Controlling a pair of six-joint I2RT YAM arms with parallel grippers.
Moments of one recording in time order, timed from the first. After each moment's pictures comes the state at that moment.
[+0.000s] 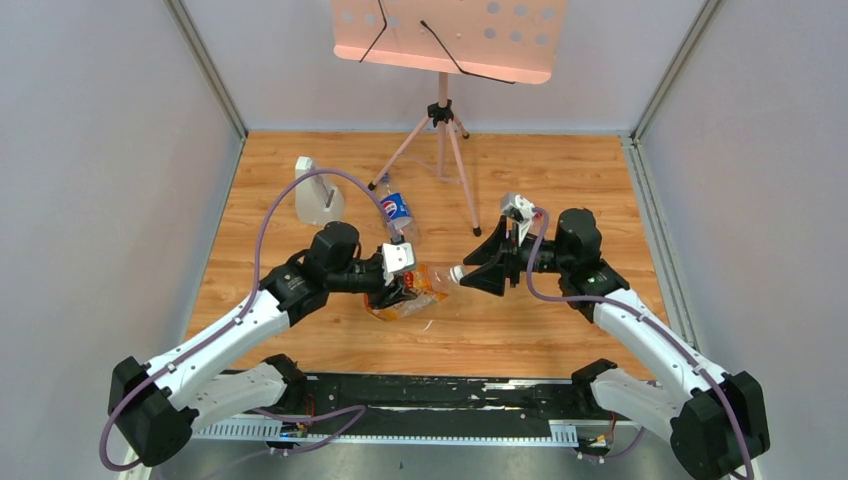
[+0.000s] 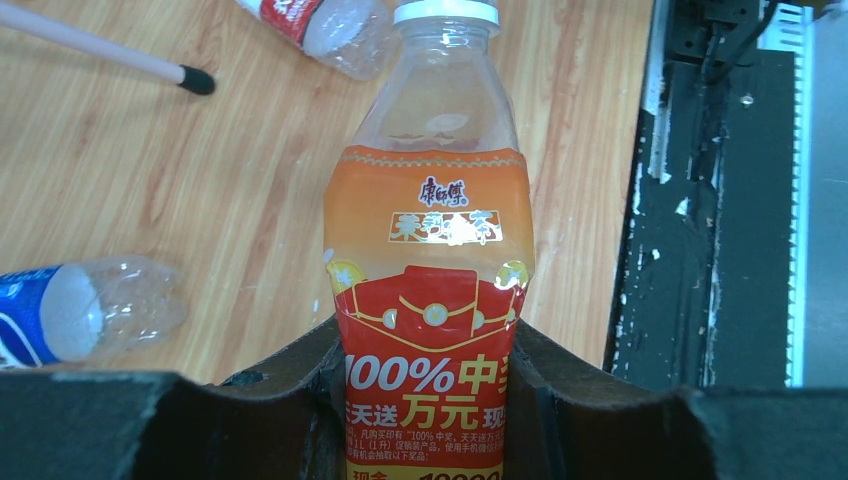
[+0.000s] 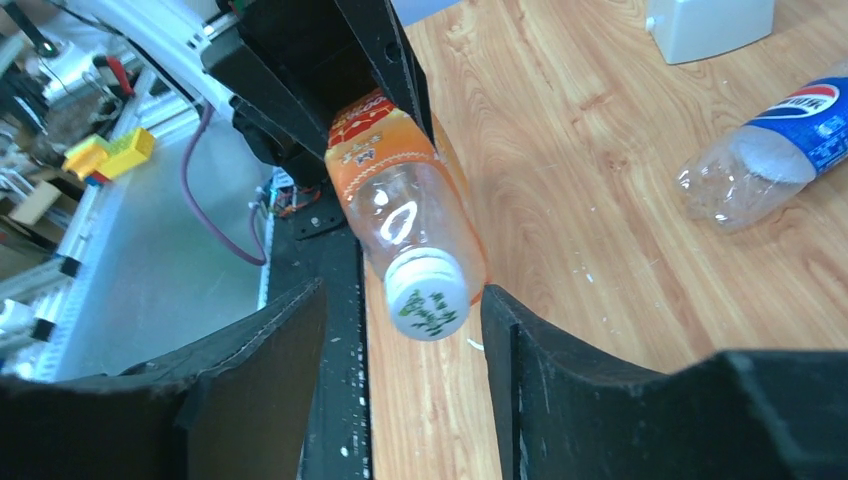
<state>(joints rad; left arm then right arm) -0.72 0.98 0.77 -0.34 0.59 0.35 0.44 1.01 0.66 0.19 -1.02 0.20</state>
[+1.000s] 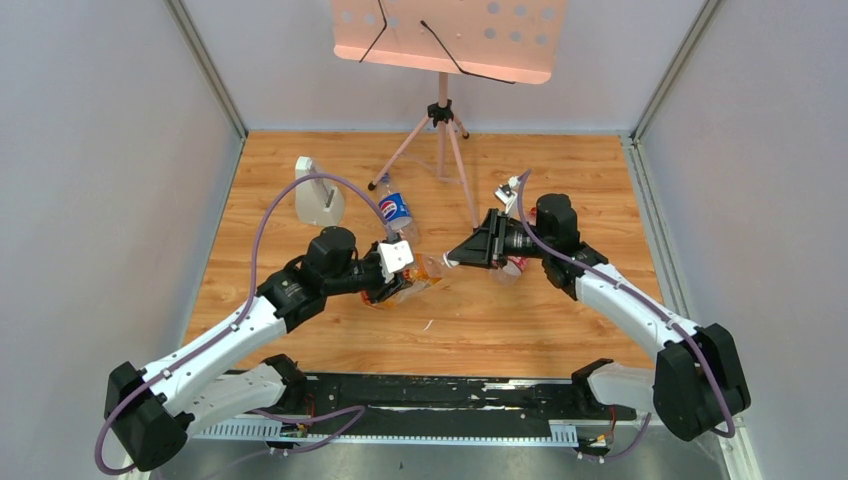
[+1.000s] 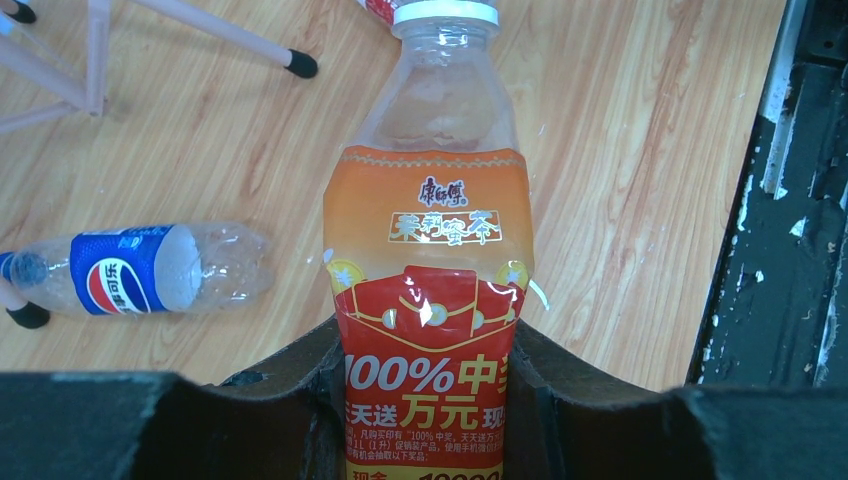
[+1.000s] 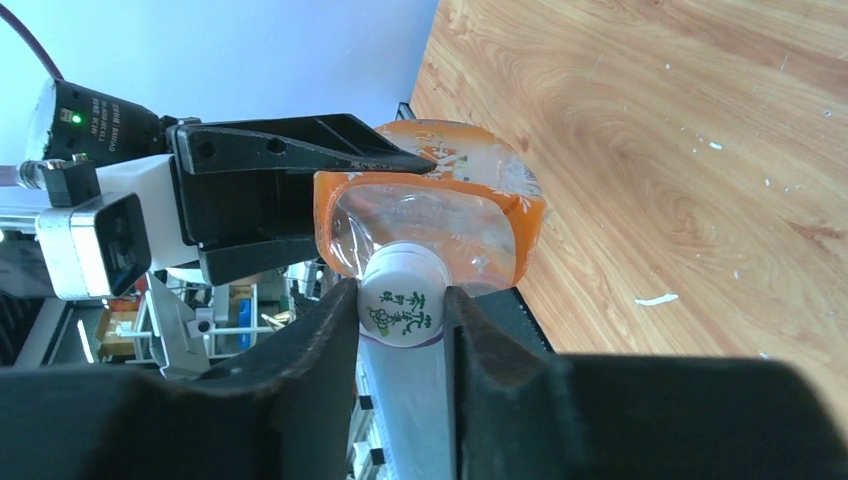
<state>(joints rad) -0.74 0.93 0.73 -0.26 0.38 0.37 0.44 1.21 0.74 0.17 -0.86 0.96</state>
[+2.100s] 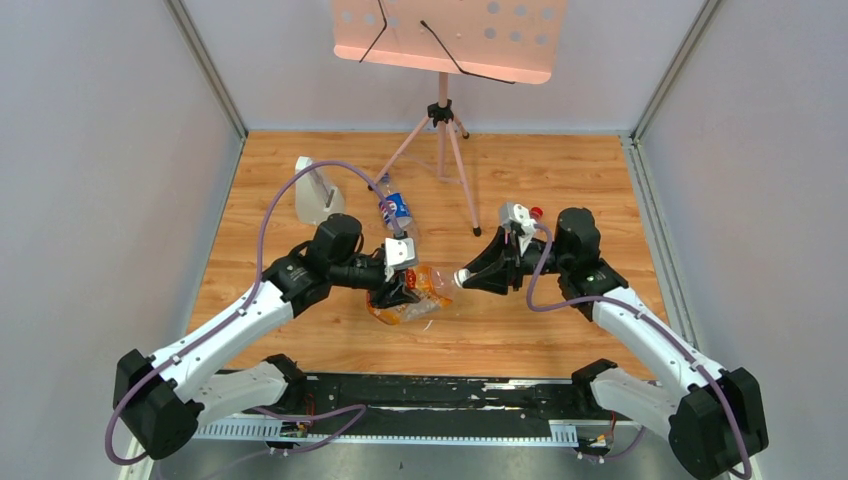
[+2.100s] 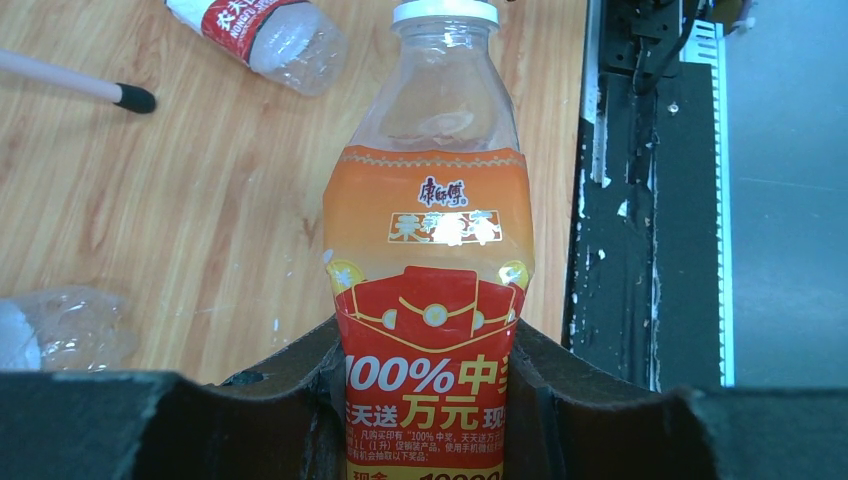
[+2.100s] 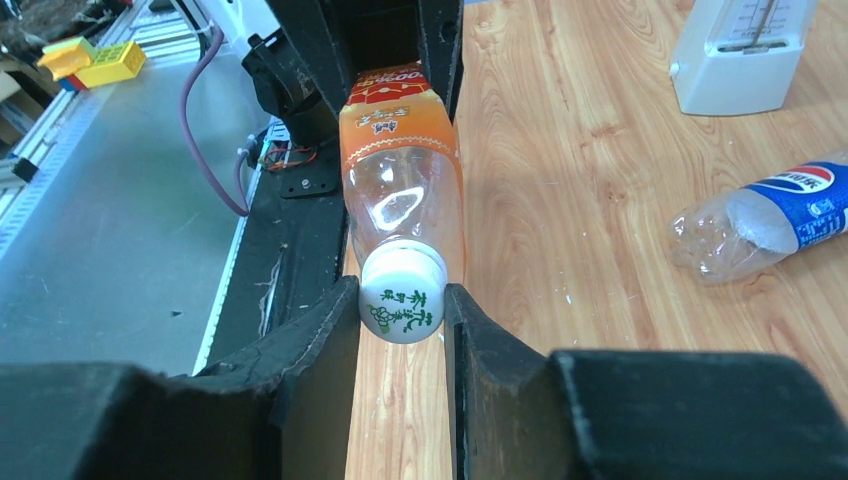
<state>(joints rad) -0.70 1.02 0.82 -0.39 0.68 0.34 0.44 1.02 0.65 0.21 -1.14 0.03</state>
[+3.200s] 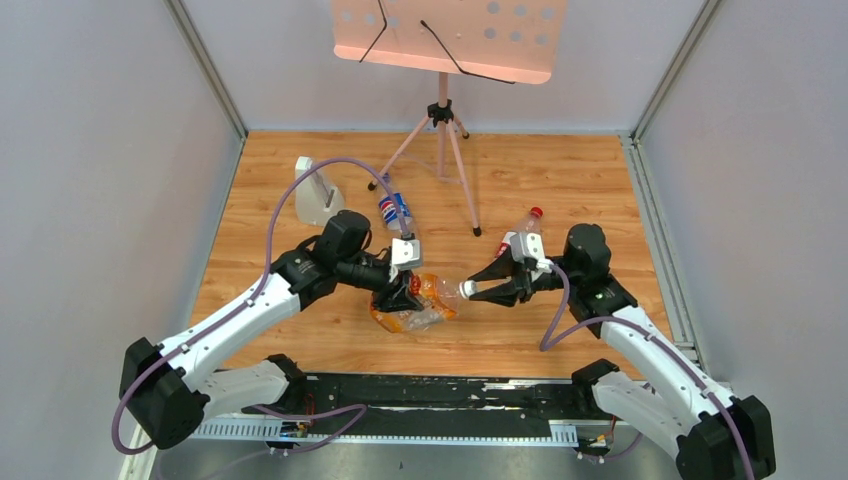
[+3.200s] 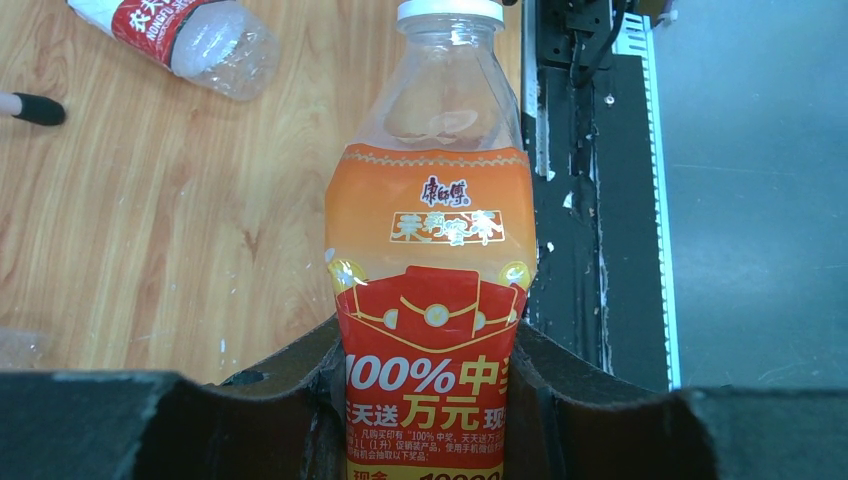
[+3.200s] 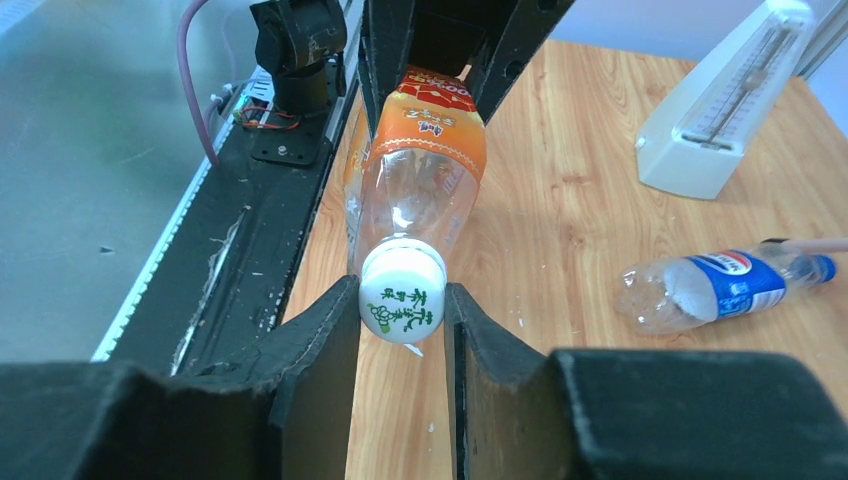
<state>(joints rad) -0.70 1.09 0.86 -0.45 0.79 0.35 0.44 0.90 0.57 0.21 -1.21 -0.22</state>
